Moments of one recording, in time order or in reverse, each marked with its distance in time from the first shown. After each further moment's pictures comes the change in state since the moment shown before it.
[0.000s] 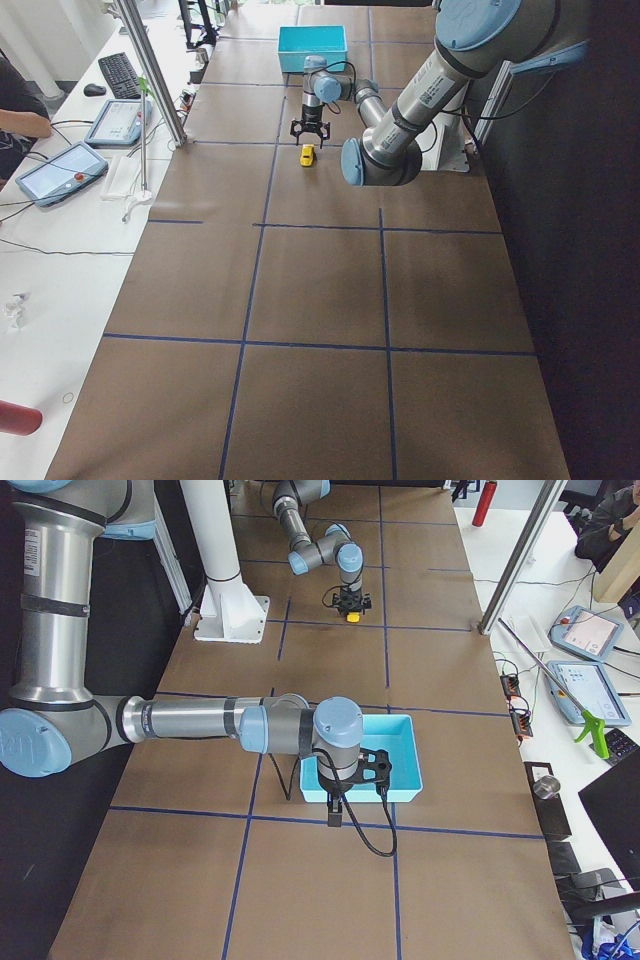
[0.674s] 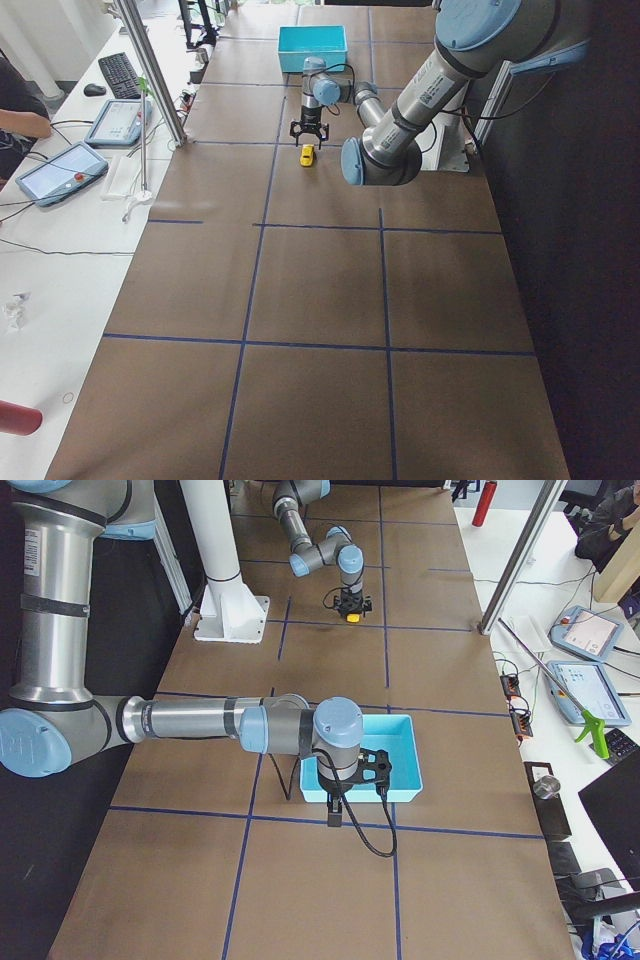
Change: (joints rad) left arm 0.000 -0.002 0.023 -0.033 -0.003 0.025; right arm 0.000 0.000 0.000 0.000 0.000 0.000
